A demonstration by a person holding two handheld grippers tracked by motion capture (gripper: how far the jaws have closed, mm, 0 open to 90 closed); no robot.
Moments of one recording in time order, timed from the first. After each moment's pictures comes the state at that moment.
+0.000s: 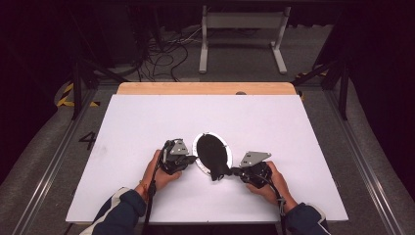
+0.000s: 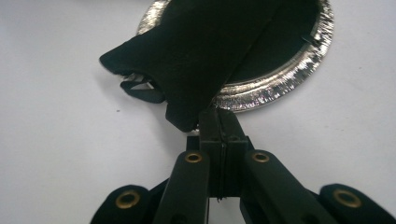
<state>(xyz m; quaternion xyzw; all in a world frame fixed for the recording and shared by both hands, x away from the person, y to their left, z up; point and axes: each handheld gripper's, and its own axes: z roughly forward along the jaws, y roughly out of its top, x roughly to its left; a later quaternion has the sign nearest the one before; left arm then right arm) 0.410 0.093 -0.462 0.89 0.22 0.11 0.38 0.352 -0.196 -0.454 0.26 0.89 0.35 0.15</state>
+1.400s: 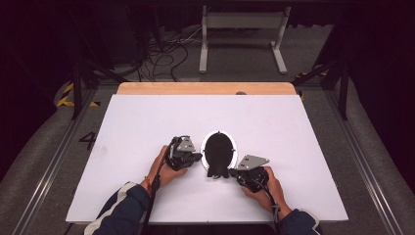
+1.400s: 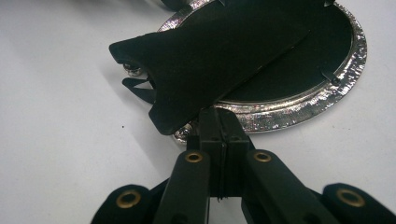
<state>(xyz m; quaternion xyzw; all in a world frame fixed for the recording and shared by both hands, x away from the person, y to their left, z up) 0.416 0.078 -0.464 0.89 0.21 0.09 0.39 0.342 -0.186 -0.460 0.29 0.87 0.36 0.17</state>
